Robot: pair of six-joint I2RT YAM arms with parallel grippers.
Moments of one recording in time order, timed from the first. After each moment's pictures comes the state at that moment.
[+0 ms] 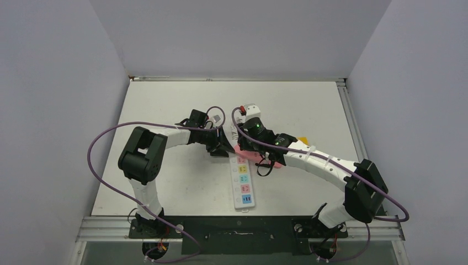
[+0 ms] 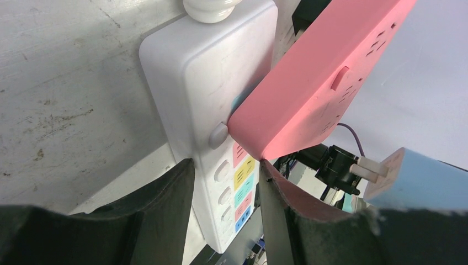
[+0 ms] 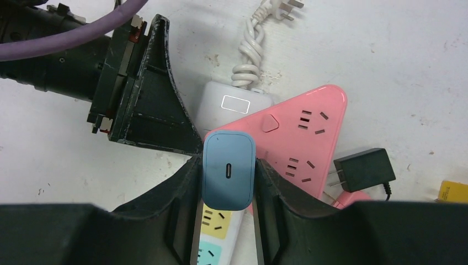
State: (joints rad) left arm -0.41 1.90 1.05 -0.17 0.75 -0.74; right arm 0.84 1.47 1.07 -0.29 0.29 0.36
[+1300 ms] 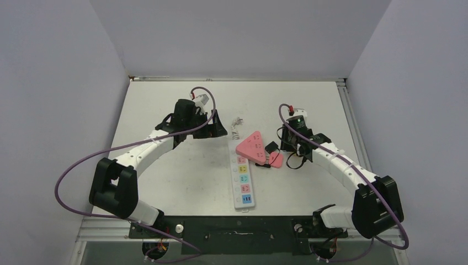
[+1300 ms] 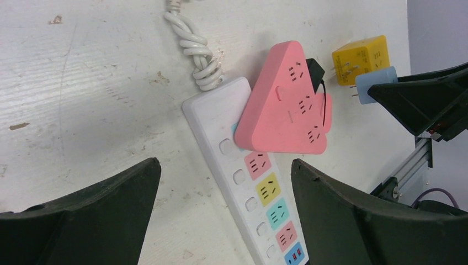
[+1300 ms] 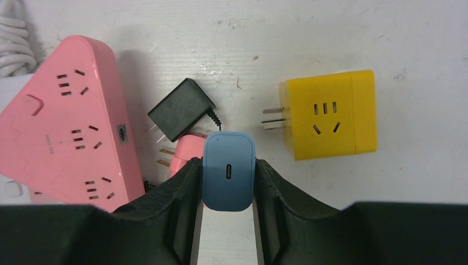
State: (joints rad) left arm -0.41 1.49 1.02 -0.21 0.36 -0.51; right arm 0.40 1.28 0.84 -0.44 0.19 0.37
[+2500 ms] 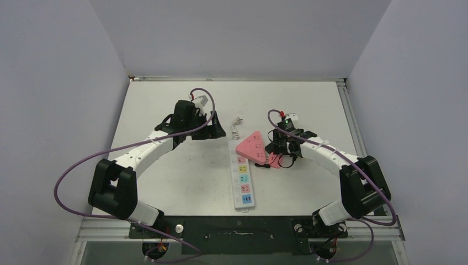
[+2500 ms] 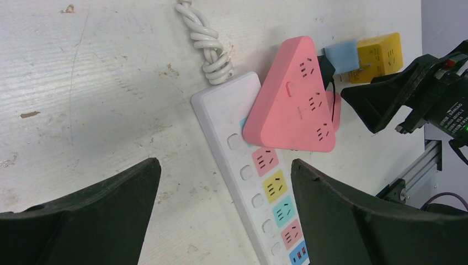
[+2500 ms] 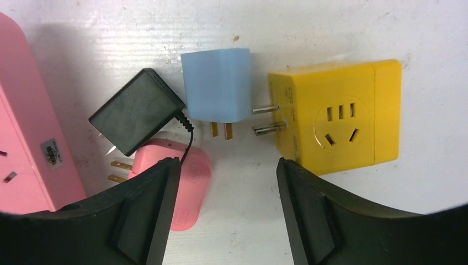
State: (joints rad) left arm -0.41 1.48 1.01 -0.24 0.32 -0.50; right arm 0.45 1.48 0.86 -0.44 0.31 0.35
